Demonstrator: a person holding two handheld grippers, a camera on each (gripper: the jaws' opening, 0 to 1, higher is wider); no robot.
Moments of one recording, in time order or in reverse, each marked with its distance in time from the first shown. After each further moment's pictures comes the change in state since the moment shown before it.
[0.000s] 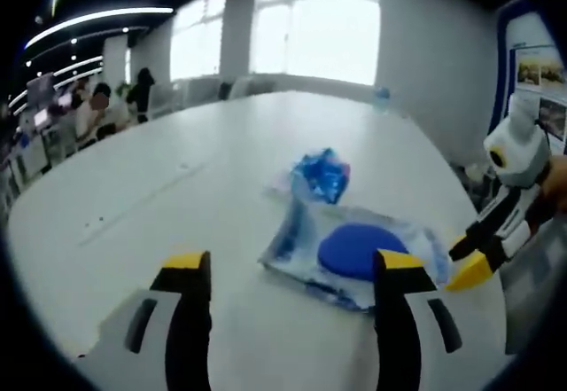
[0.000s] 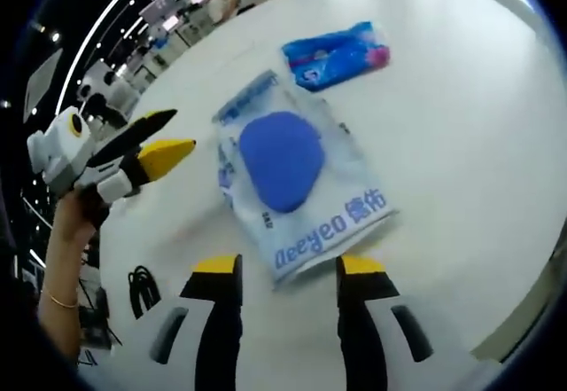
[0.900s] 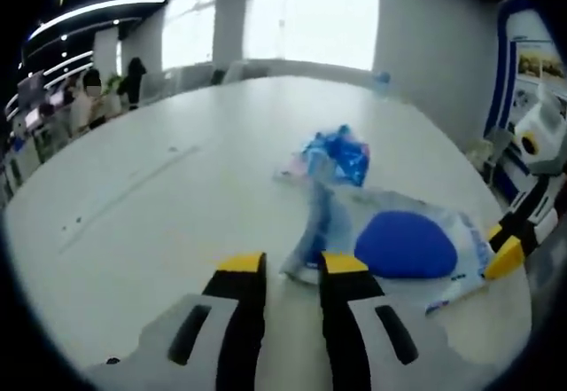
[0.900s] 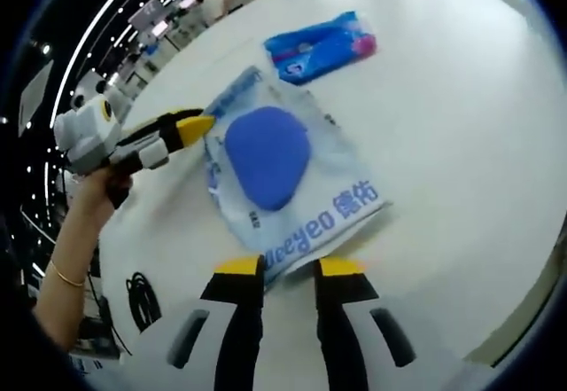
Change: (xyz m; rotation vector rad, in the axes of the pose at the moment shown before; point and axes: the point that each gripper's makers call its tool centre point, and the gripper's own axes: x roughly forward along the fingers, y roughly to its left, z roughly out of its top) left arm 0.042 0.017 -0.026 0.042 0.084 -0.036; right arm 0.008 -0.006 -0.007 0.049 0.017 -0.011
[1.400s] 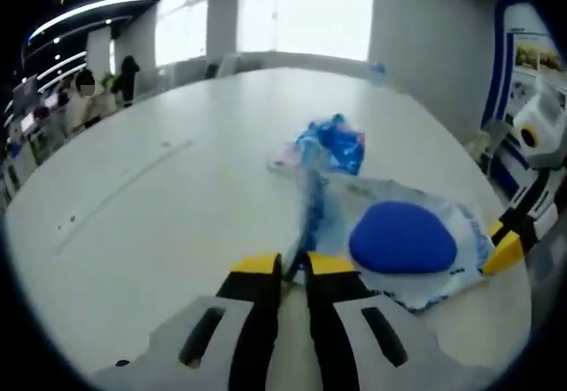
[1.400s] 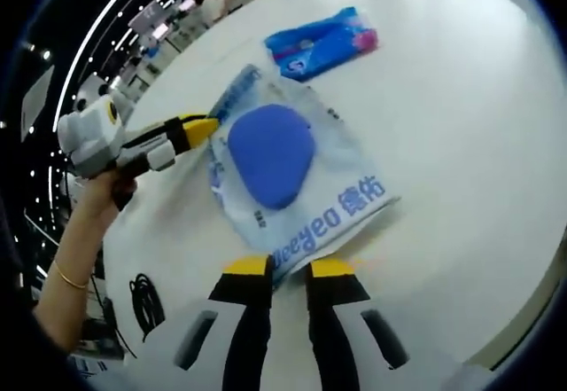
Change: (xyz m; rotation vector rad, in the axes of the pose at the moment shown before) left arm 0.004 -0.006 -0.004 -0.007 0.018 -0.009; right arm 0.003 0.005 -0.002 0.005 0.001 0.020
